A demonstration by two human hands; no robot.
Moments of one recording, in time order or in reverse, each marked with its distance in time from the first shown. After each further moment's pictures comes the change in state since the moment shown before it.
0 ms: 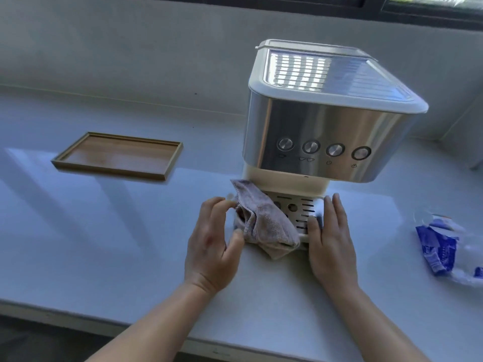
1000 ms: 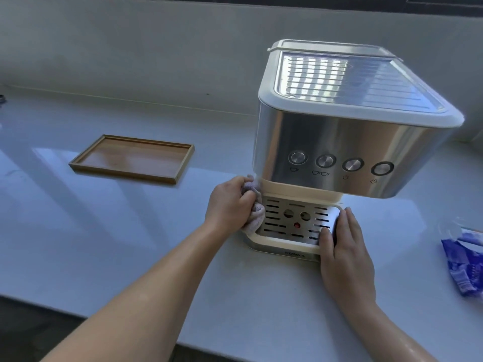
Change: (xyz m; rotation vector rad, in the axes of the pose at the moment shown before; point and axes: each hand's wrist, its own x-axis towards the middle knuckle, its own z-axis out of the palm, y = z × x) left_hand 0.098 0.001 0.013 0.168 -0.188 -0.218; right_hand 0.003 0.004 0.002 -0.070 -0.001 -0.015
